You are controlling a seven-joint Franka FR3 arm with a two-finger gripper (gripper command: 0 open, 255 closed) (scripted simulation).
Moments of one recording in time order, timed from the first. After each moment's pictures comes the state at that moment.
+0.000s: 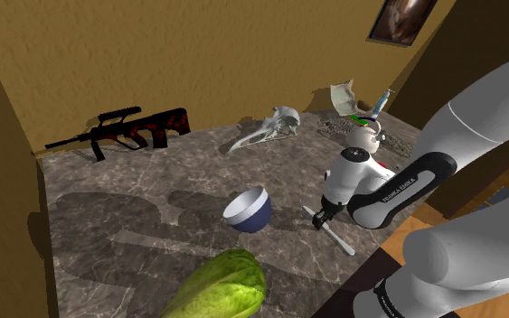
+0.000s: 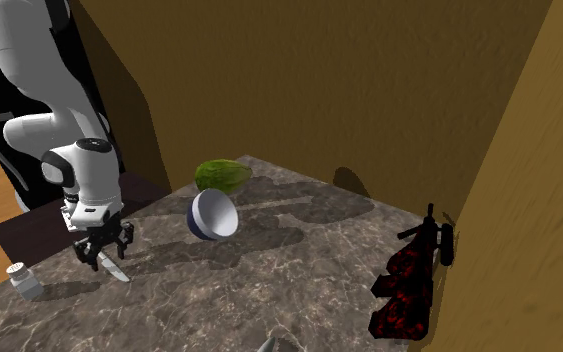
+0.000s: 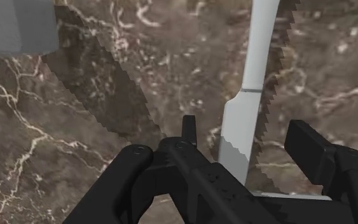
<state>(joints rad) -0.60 -0.15 0.33 -3.00 -0.60 2.85 0.31</state>
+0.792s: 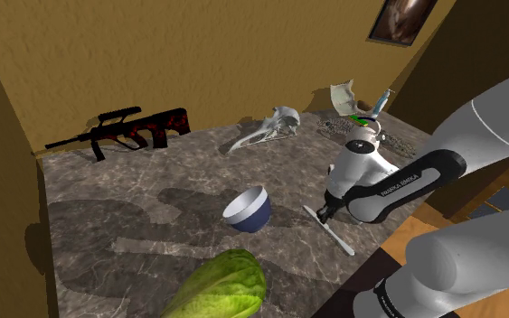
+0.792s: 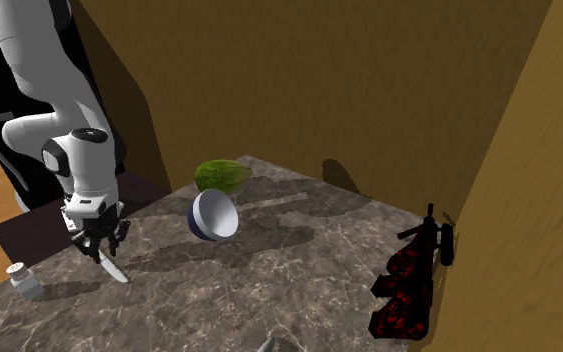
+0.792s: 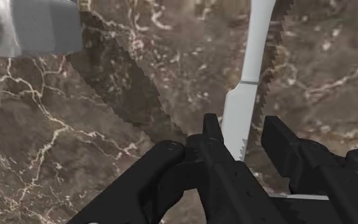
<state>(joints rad) -0.47 -0.27 0.26 -3.03 -0.39 2.76 0.15</state>
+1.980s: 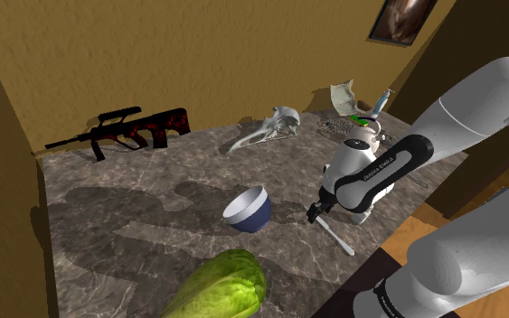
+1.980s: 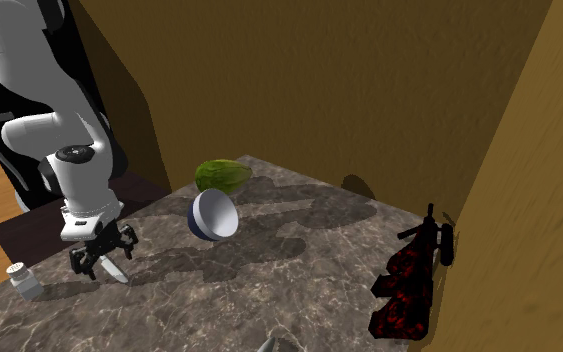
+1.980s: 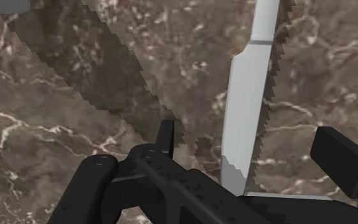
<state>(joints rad) -0.41 -0.06 0.12 -2.93 -0.27 2.86 0.00</state>
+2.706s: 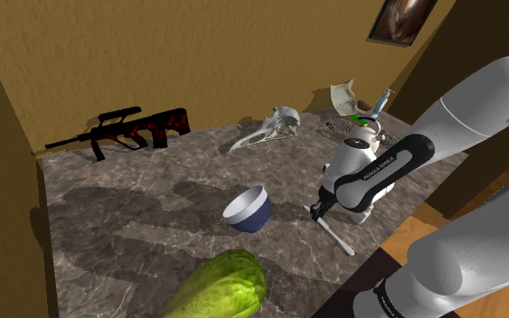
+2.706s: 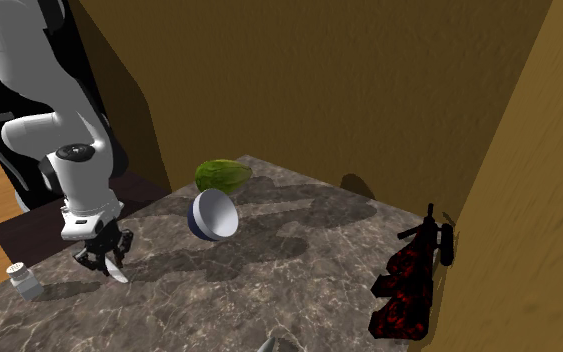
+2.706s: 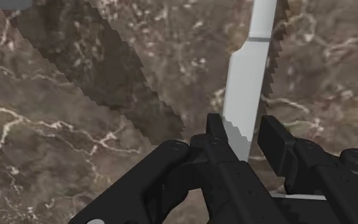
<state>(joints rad) -0.40 -0.07 0.12 -2.93 -0.26 2.85 -0.01</state>
